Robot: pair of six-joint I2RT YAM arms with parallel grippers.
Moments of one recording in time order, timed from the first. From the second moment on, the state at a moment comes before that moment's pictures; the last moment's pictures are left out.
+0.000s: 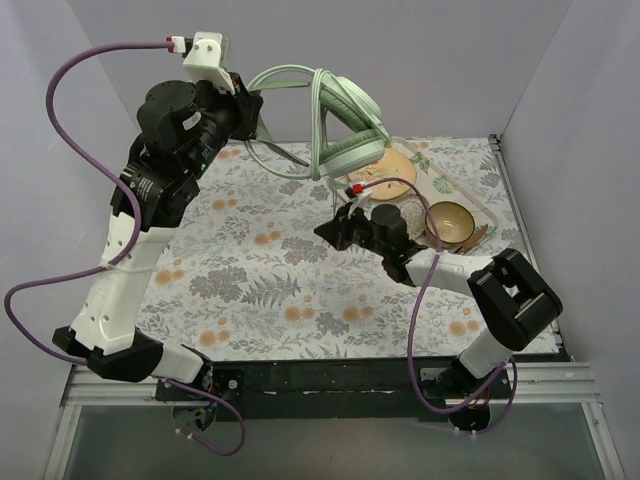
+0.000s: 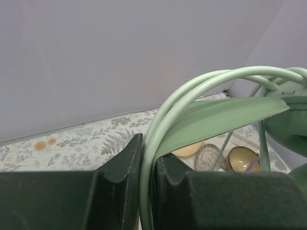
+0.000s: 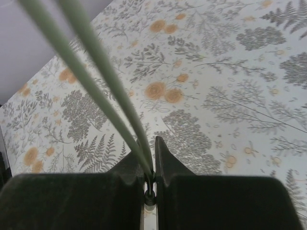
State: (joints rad) left arm -0.53 1.40 2.03 -0.61 -0.13 -0.15; right arm 0.66 1.59 0.75 0.69 -0.30 0.36
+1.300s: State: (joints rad) left arm -0.36 1.52 1.00 -0.07 0.07 0.47; right arm 0.94 1.68 1.48 -0.48 0.48 -0.25
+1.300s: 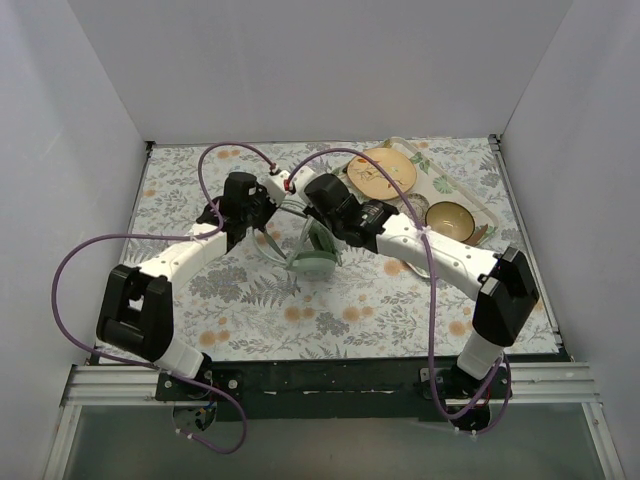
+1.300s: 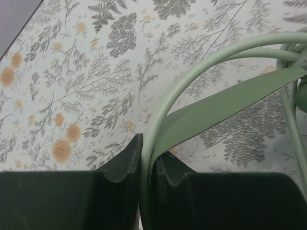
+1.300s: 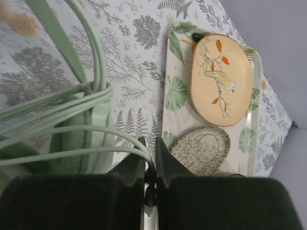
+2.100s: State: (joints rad) left arm -0.37 1.40 1.21 -0.39 0.41 0.19; right arm 0.62 1.46 1.07 -0.03 -0.29 -0.25
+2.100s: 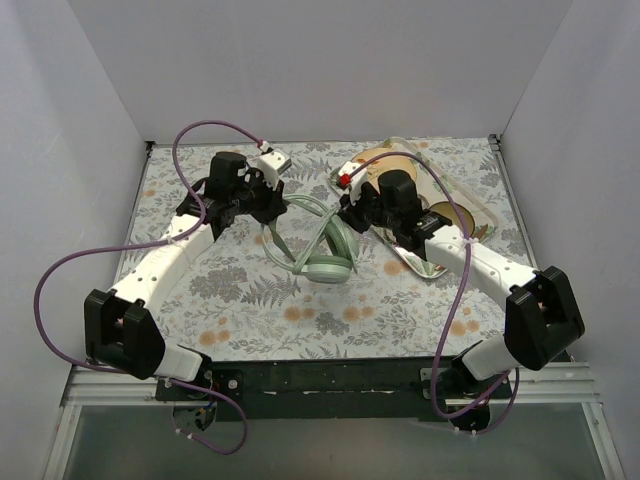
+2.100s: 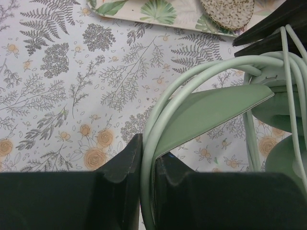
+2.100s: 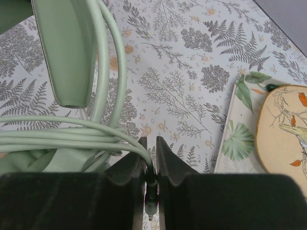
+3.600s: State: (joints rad) left arm -0.29 1.47 1.31 -0.60 0.25 0.19; right arm 0.52 1.46 0.72 0.24 -0.32 -0.16
